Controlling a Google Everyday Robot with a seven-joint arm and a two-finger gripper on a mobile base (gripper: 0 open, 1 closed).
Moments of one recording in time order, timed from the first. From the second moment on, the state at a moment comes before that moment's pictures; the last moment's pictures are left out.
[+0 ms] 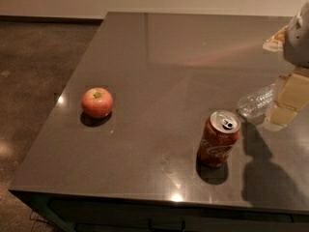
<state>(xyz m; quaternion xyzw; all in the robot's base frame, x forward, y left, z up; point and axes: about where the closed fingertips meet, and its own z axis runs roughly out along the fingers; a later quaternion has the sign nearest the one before) 0.438 -0.216 0.978 -0.60 0.78 -0.04 0.16</state>
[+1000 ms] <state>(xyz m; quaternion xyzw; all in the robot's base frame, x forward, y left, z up) 0.415 -0.207 0.943 -0.61 0.77 0.03 0.20</state>
